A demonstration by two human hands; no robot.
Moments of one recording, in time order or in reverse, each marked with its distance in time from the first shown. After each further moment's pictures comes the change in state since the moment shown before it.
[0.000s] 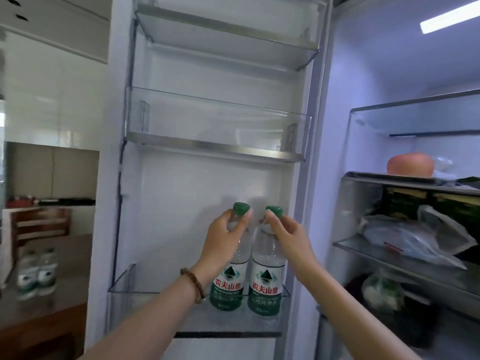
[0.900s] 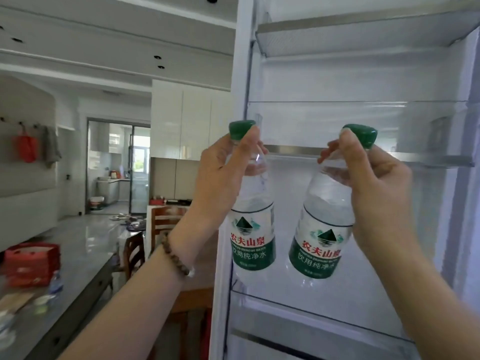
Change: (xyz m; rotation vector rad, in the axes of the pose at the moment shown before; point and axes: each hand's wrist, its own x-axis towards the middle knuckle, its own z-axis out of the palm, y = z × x) left_hand -0.021 0.122 -0.170 -0.023 0.270 0.405; right_hand -0.020 -0.132 0.103 0.460 -0.033 -0.459
